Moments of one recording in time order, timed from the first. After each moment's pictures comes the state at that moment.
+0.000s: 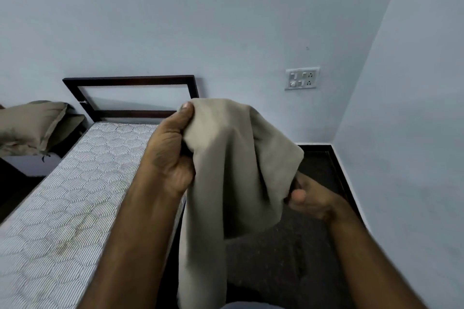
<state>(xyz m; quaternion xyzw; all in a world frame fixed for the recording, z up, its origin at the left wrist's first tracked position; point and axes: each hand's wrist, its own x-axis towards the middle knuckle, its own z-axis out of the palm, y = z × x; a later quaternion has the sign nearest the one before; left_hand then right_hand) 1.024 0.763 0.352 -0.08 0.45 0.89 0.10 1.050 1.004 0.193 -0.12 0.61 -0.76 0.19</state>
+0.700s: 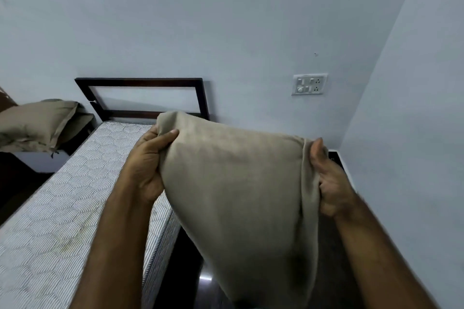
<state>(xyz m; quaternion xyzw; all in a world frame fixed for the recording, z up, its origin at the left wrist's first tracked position) 1.008 0.694 0.317 -0.05 0.55 0.83 0.04 1.059 0.979 0.257 0.00 0.44 -0.89 0.05</state>
